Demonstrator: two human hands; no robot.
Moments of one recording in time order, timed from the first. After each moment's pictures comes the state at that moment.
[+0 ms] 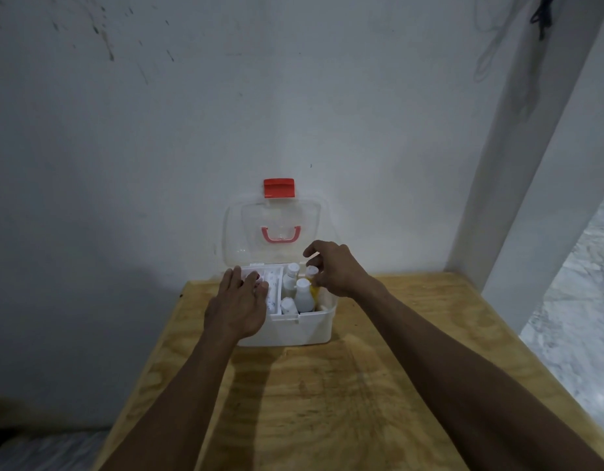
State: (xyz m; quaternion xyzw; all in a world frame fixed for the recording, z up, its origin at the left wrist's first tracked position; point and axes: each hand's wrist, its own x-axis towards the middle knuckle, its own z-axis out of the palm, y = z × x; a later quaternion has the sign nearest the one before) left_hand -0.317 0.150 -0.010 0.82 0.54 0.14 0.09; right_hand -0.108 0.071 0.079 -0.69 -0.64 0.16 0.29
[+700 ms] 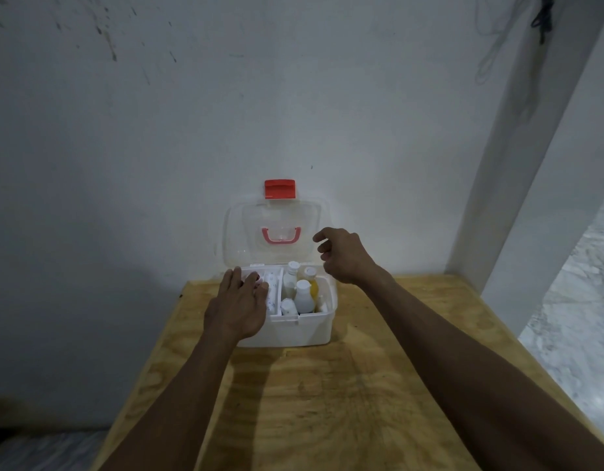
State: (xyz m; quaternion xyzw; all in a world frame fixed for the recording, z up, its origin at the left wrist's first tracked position) left_hand -0.313 0.123 0.014 0.82 0.55 0.15 0.12; right_hand -0.094 0.078 0.093 -0.70 -0.63 0.11 0.32
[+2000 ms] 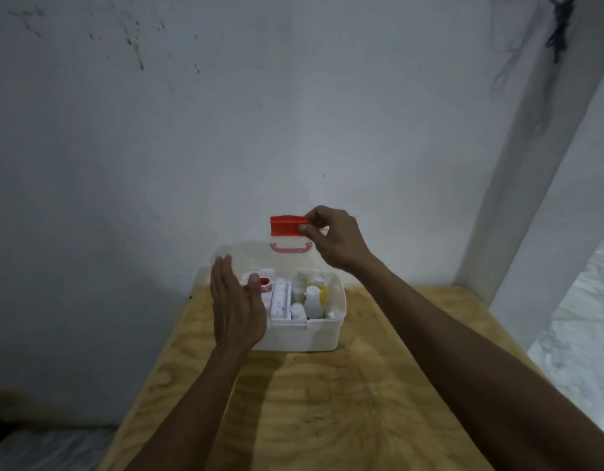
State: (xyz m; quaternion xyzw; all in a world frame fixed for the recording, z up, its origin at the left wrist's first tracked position) left_hand -0.312 0.103 0.013 0.68 0.53 0.50 0.14; right_hand -0.129 0.079 0.139 -0.61 -0.65 0.06 0.45
